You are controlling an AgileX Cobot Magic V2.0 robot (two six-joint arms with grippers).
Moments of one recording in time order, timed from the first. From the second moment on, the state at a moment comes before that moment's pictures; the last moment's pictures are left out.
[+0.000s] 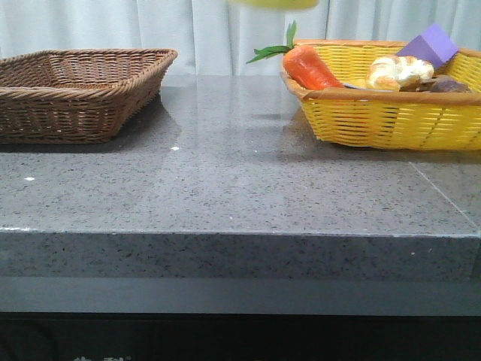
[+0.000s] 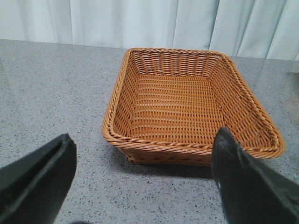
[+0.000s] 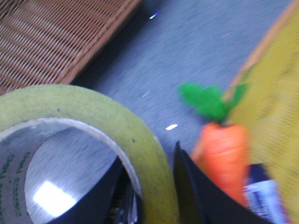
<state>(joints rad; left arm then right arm) -0.05 0.49 -0.49 0.00 0.28 -0.06 0.55 1.54 -1.49 0.00 0.70 0.06</state>
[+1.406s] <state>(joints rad) -0.05 0.49 -0.49 0.00 0.28 -0.06 0.59 1.49 -1.51 0.00 0.71 0.07</state>
